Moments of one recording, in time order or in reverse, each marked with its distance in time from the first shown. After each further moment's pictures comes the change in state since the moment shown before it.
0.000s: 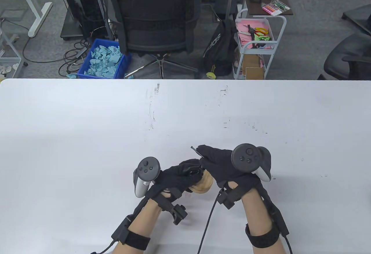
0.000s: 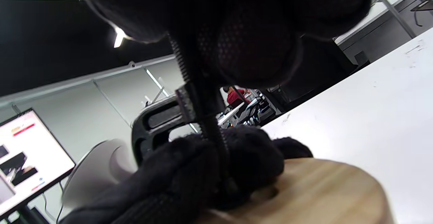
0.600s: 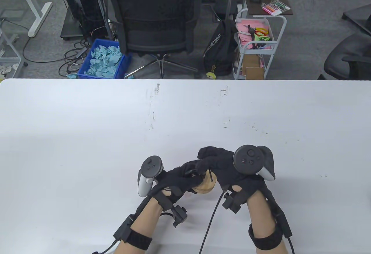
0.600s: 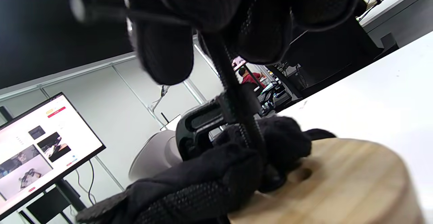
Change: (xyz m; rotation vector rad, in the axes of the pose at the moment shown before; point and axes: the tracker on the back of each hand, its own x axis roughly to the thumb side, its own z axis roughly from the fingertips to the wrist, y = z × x) left_hand -0.008 -0.005 0.000 -0.051 0.067 0.150; right_hand 0.006 -0.011 0.007 0.048 -0.043 -0.041
